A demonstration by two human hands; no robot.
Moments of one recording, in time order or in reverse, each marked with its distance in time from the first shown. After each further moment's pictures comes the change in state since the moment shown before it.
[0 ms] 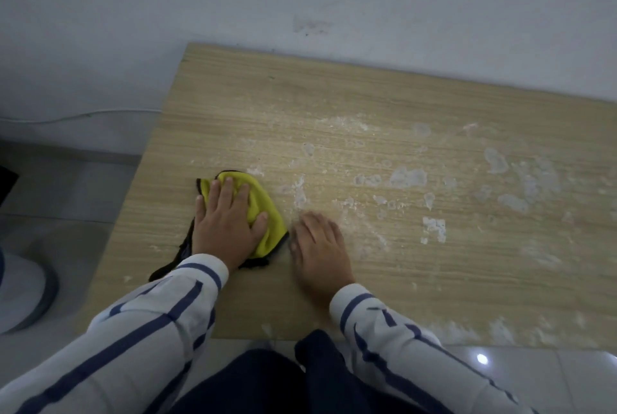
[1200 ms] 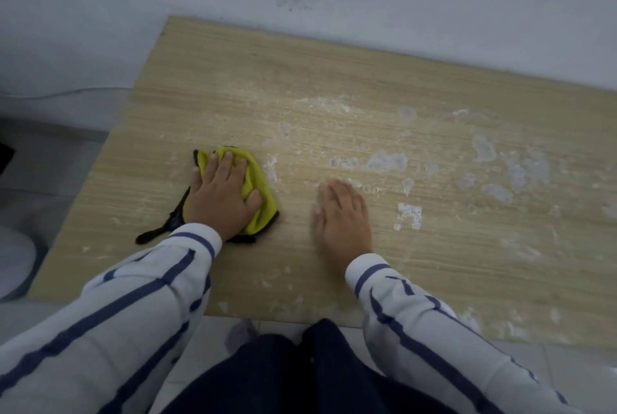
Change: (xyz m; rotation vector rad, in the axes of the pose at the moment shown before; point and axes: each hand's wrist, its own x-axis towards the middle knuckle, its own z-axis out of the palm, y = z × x) left_hand 0.010 0.048 0.008 0.019 -0.061 -0.010; right_hand -0.001 0.085 -0.029 0.023 0.053 0.080
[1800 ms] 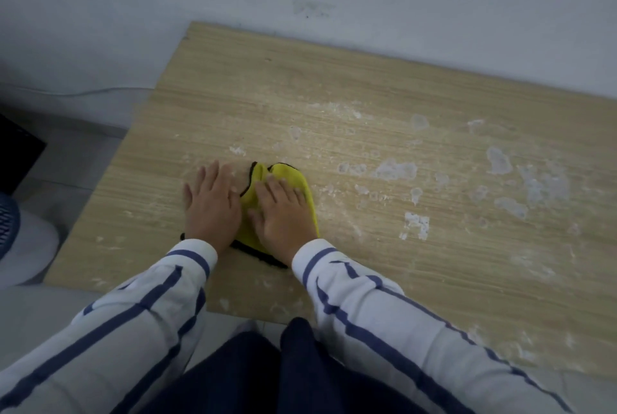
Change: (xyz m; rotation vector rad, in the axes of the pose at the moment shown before) left_hand -0.027 -0.003 -0.007 -0.282 0.117 -0.223; right_hand 0.026 -0.078 0.019 0.145 -0.146 -0.286
